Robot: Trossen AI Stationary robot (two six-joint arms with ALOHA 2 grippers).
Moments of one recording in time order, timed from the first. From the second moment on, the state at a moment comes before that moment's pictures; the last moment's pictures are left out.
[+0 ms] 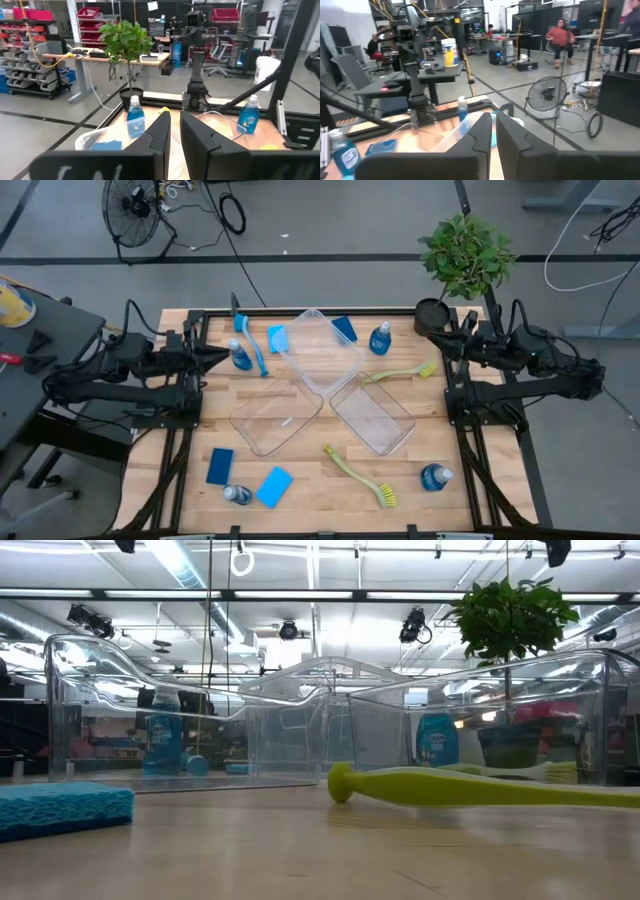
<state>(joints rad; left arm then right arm) 0.00 0.44 0.79 -0.35 -0.23 -0.03 0.00 0.39 0.78 -0.41 0.35 0.09</state>
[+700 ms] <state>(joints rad) 0.00 0.45 0.80 -0.30 -0.24 -0.05 0.00 0.39 0.78 -0.34 0.32 0.09</state>
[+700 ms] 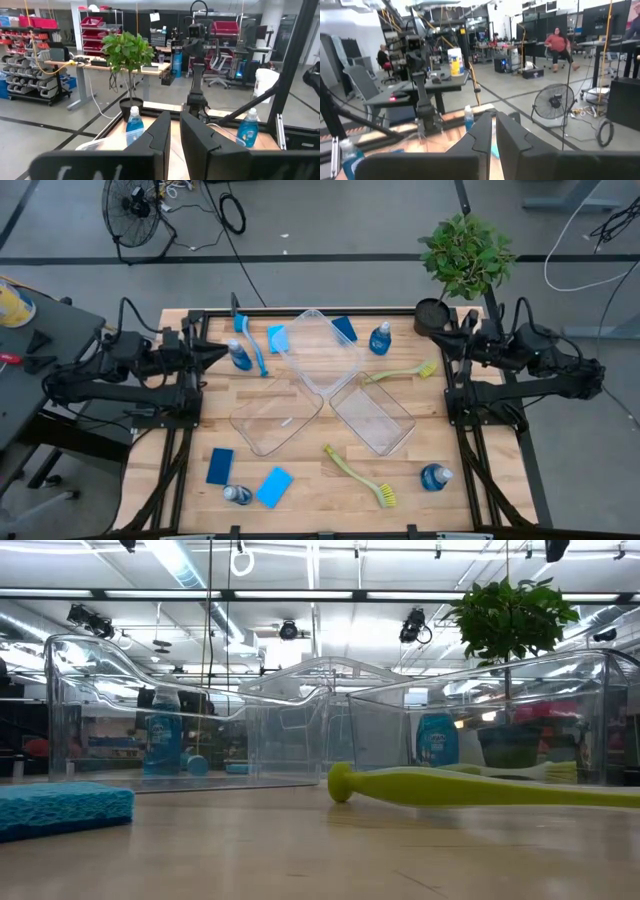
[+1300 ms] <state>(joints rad) 0.00 0.56 0.98 -0.43 -0.25 -0.03 0.00 0.39 0.78 -0.22 0.32 0.07</state>
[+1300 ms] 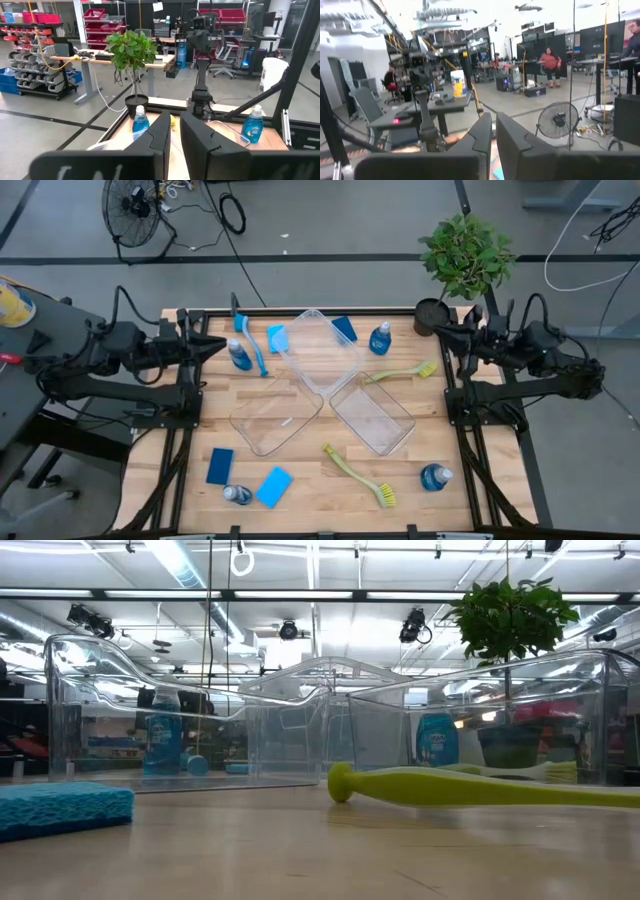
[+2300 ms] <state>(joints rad) 0.00 0.56 0.98 -0.43 -0.27 -0.03 0.00 0.51 1.17 -0.55 0.44 0.07</state>
